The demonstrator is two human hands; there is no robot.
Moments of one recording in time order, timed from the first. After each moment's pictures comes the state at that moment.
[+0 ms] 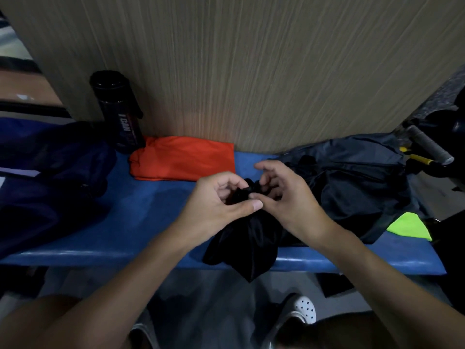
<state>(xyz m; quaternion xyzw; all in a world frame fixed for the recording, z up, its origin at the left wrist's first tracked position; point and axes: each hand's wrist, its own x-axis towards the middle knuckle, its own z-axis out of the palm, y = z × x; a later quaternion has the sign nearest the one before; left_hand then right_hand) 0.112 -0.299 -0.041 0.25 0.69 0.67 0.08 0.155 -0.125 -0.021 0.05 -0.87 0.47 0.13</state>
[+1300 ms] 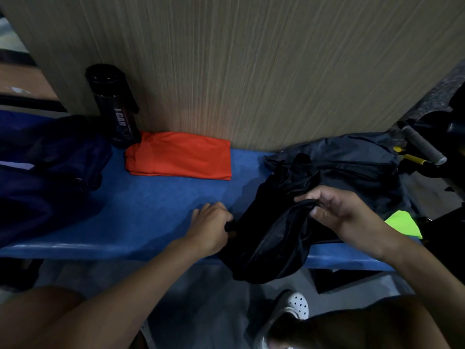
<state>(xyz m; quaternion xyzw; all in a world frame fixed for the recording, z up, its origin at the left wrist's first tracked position) 0.110 -0.277 -0.115 0.27 0.94 0.20 0.11 0.210 -0.035 -0.012 0.05 -0.87 0.49 -0.01</state>
